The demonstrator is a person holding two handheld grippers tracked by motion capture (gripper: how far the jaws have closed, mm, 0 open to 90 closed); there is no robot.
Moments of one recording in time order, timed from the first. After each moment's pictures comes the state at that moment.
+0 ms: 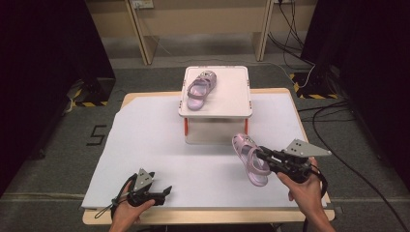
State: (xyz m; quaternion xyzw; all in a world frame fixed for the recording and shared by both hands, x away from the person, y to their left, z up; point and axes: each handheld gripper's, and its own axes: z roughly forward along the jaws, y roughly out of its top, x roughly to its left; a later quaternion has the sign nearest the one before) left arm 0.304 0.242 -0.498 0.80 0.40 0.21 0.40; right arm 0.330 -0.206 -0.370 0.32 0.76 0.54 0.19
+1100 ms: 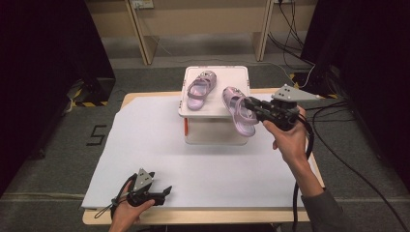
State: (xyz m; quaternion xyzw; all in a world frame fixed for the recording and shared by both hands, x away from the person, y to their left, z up) left arm 0.304 0.242 -0.498 0.80 0.40 0.21 0.40; right arm 0.416 -0.168 -0.286 0.33 0.73 0.55 0.24
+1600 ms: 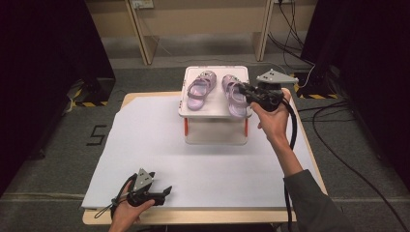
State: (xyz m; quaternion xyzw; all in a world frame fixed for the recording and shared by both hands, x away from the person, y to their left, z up) left arm 0.304 0.242 -0.498 0.80 0.40 0.21 0.40; right arm 0.474 -0.144 -0.292 0.37 0.72 0.52 0.27
